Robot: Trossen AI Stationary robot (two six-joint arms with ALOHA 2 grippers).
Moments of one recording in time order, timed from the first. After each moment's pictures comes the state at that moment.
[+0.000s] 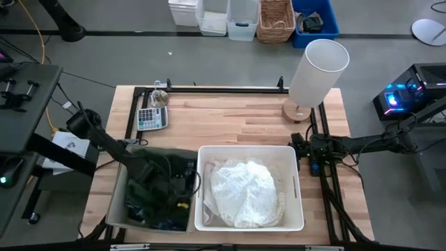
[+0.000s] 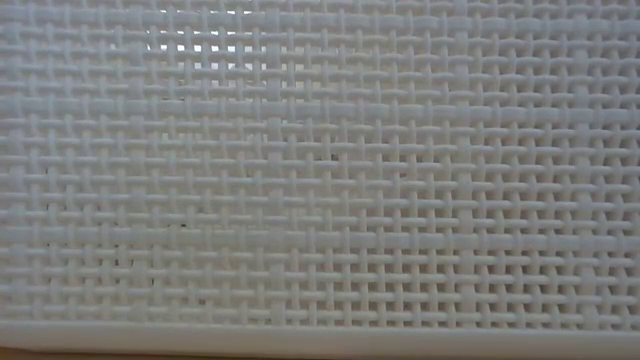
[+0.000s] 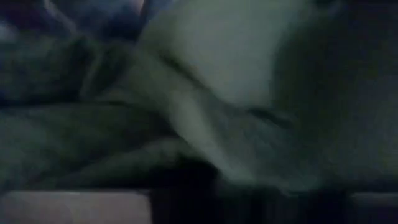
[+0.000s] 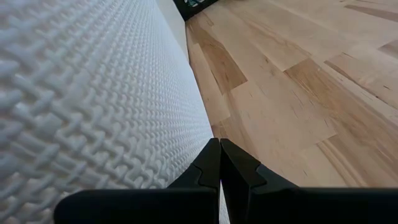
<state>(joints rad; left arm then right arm) -0.62 1.46 0.93 -0.70 0.00 -0.67 0.03 0.37 0.01 0.01 0.01 0.52</state>
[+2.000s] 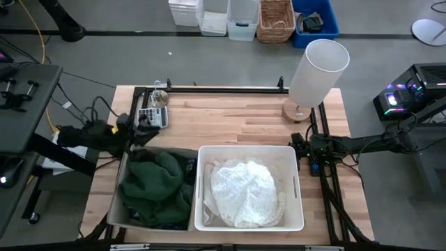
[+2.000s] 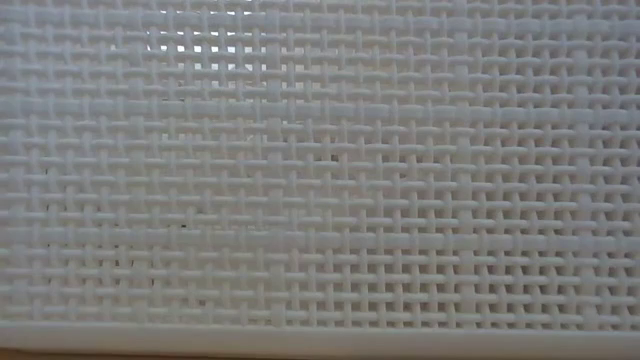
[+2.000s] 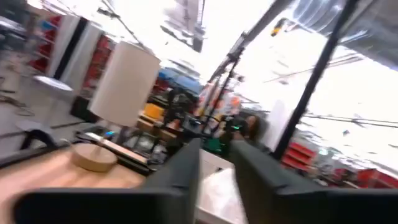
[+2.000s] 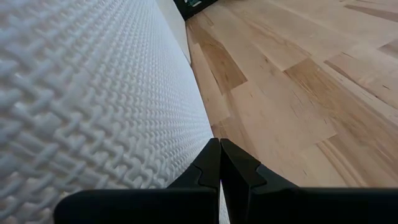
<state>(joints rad) -0.21 0.00 0.24 0.08 -0.31 -0.36 0.03 0.37 0.01 0.01 0.01 0.52</state>
